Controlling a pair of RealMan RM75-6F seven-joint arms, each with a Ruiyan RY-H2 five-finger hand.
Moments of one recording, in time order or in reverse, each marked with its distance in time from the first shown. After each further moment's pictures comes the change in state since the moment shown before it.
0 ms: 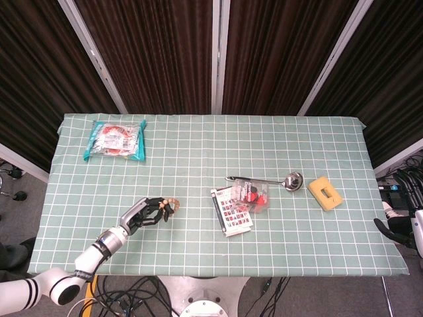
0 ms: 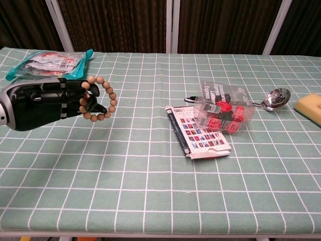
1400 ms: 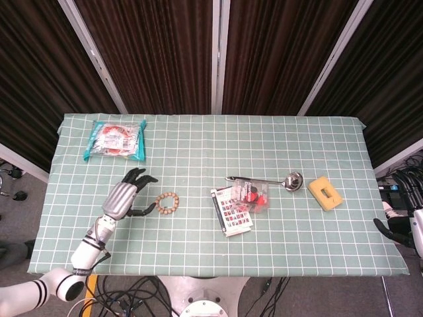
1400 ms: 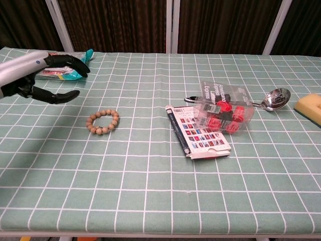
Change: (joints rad) left arm 0.071 -0.120 -0.042 0.217 -0.010 0.326 1.115; right arm 0.002 -0.022 -0.002 0.027 0.013 -0.015 0.002
